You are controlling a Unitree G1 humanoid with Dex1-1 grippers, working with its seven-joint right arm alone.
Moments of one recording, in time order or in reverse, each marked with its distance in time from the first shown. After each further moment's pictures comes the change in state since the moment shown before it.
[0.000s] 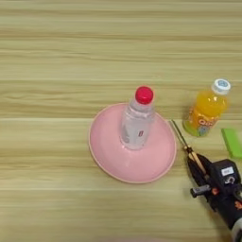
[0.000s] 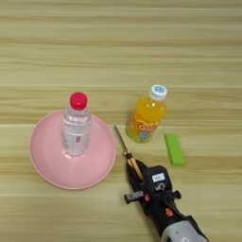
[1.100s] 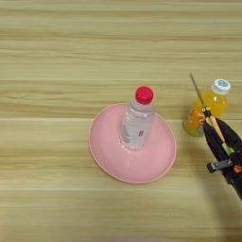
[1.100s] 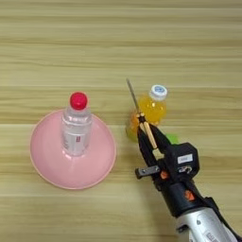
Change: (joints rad) arm -0.012 0.021 -0.113 -0.272 0.154 -0.012 -0.008
